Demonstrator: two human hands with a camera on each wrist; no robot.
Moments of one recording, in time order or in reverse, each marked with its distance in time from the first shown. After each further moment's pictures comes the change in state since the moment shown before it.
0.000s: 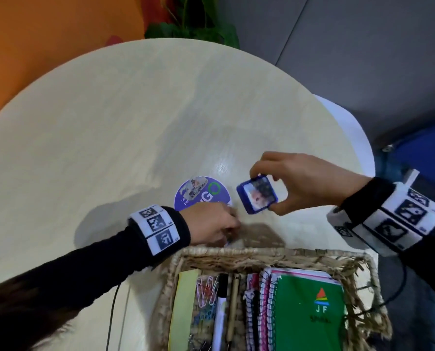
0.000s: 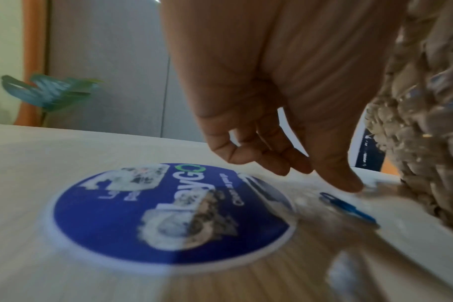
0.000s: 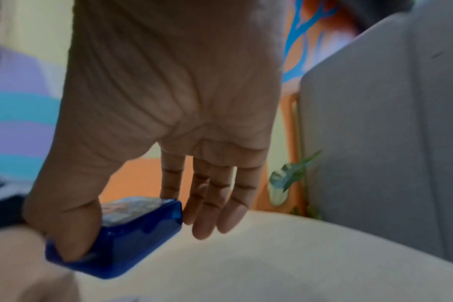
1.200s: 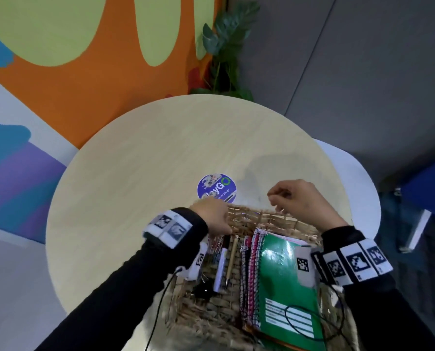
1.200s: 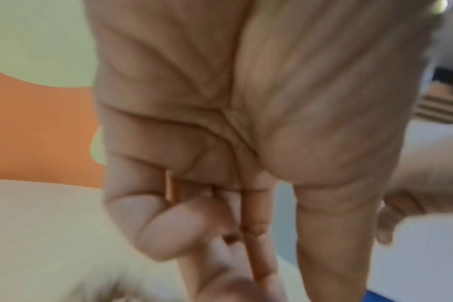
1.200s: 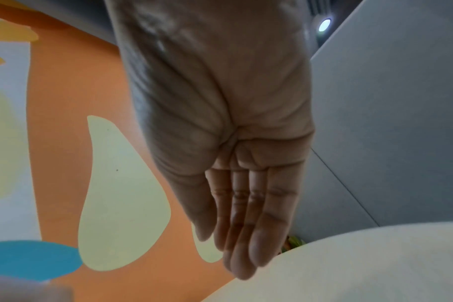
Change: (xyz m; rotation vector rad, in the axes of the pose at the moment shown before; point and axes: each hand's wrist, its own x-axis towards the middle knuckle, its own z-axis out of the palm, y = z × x) left_hand -0.089 0.146 -0.007 -0.139 0.103 -0.641; right_hand -0.123 -0.084 0.042 0.563 0.433 0.336
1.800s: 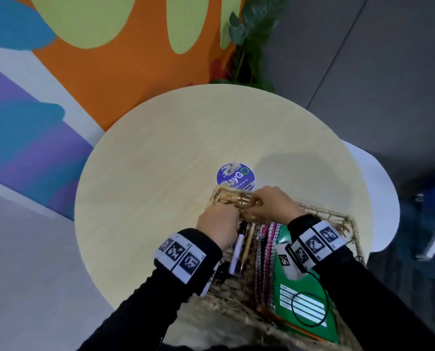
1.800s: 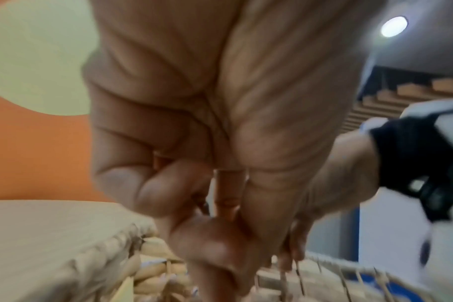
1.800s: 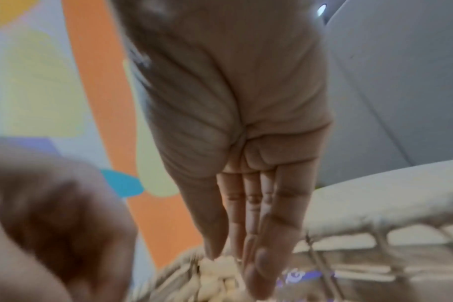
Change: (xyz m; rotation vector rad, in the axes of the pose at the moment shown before) left_hand -0.058 0.002 0.044 -0.134 0.362 -0.130; right_hand 0.019 -0.032 0.083 -0.351 -0.288 -0.057
